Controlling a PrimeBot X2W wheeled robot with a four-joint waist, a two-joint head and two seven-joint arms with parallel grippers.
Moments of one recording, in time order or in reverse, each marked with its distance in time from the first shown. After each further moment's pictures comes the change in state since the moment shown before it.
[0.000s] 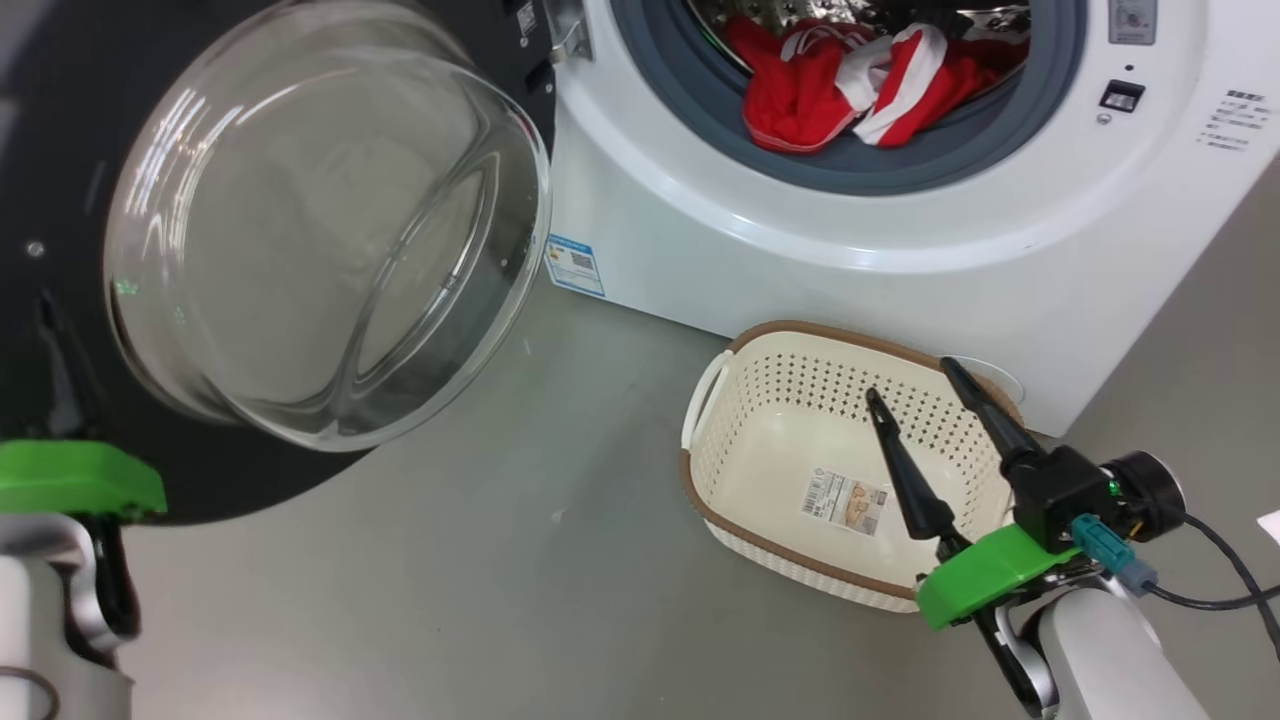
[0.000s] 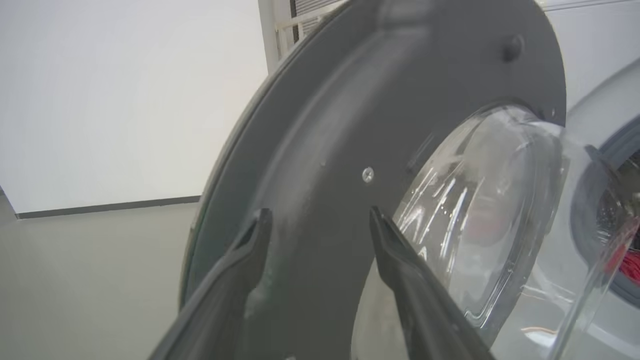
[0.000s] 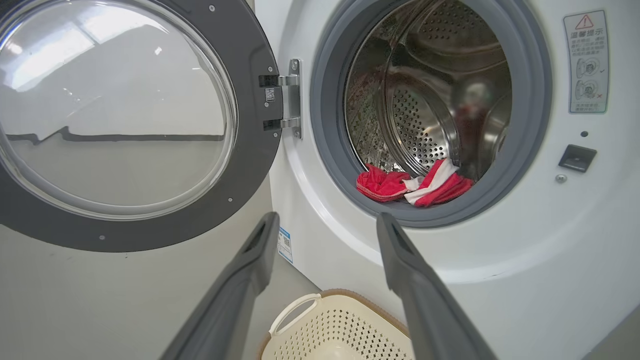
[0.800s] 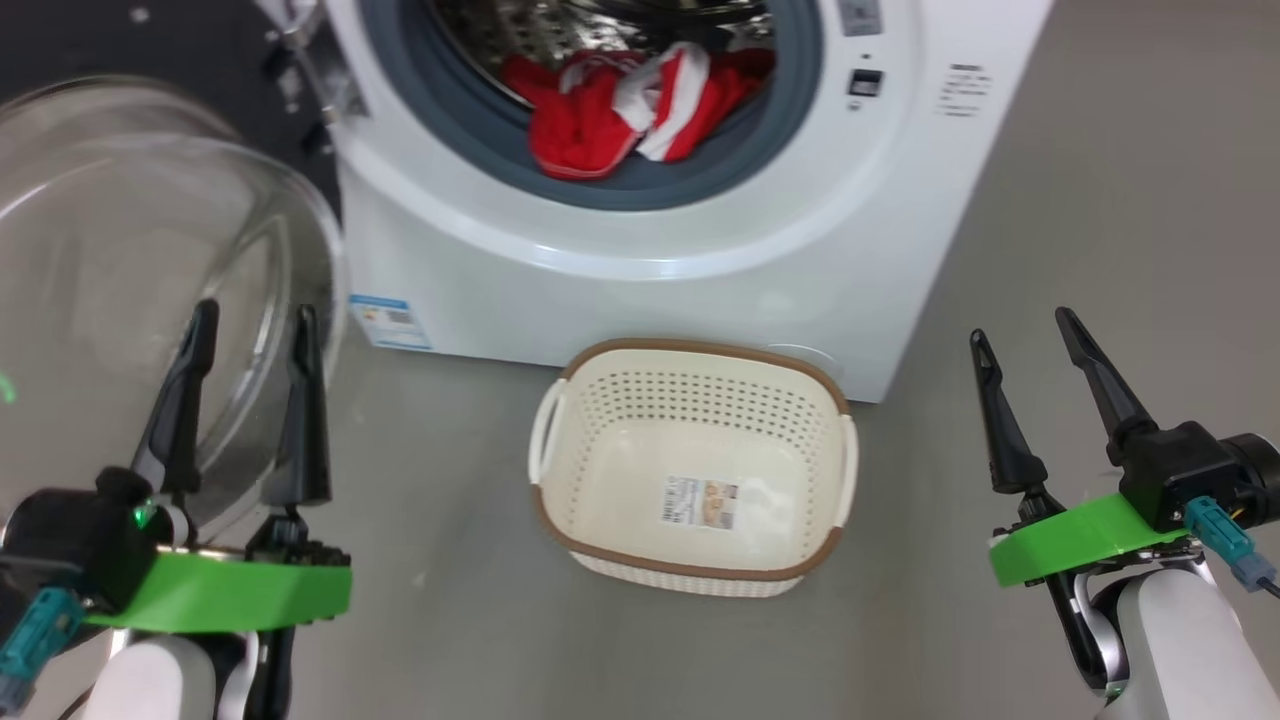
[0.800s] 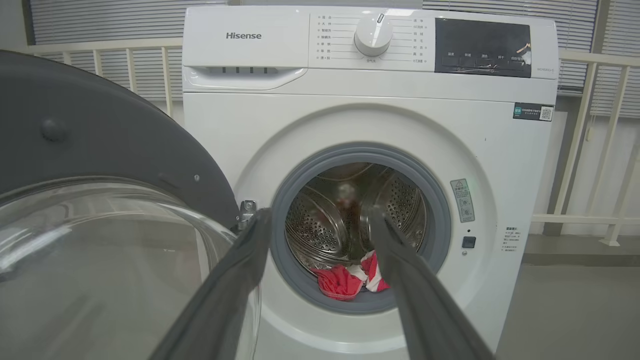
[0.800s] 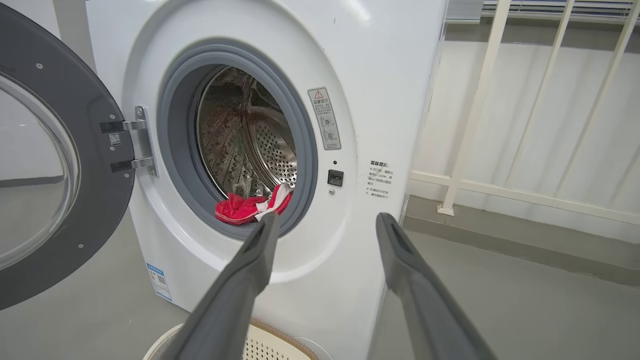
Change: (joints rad) left arm 0.226 -0.105 -0.151 -0.515 -0.002 -0.175 0.021; right arm 0.025 0.004 -0.167 -0.113 -0.002 0.000 0.000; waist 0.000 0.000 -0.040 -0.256
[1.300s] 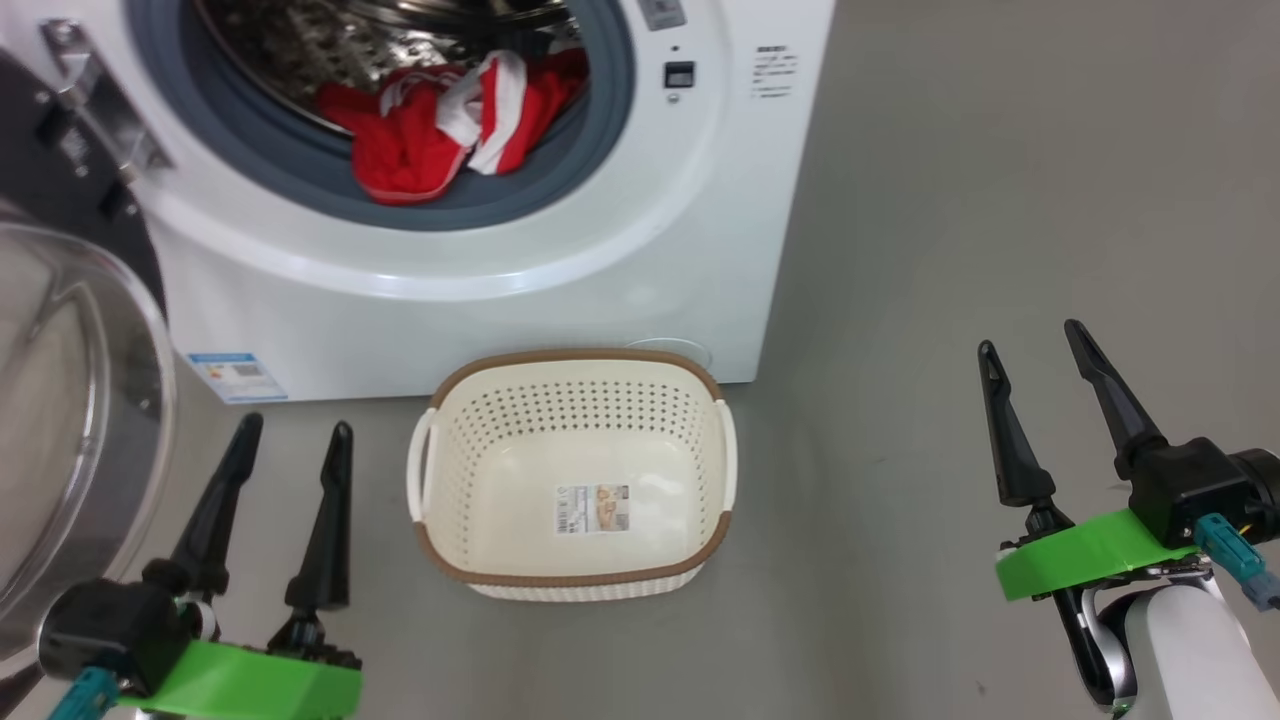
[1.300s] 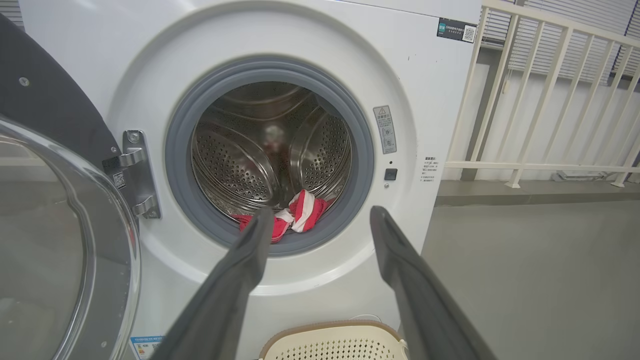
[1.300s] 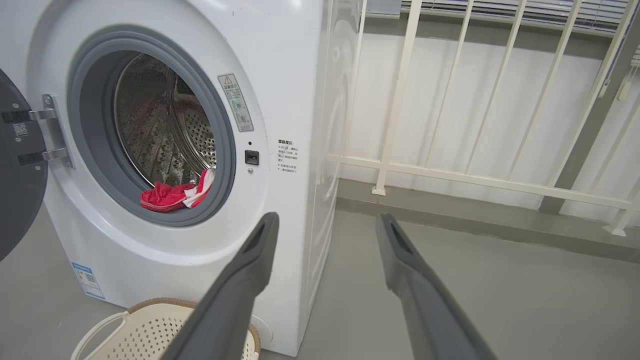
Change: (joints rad) left arm 0.145 0.040 -0.029 0.023 -0.016 -0.036 -0.020; right arm 0.033 0.001 -0.011 -0.030 0.003 0.000 0.000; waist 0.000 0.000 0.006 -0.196
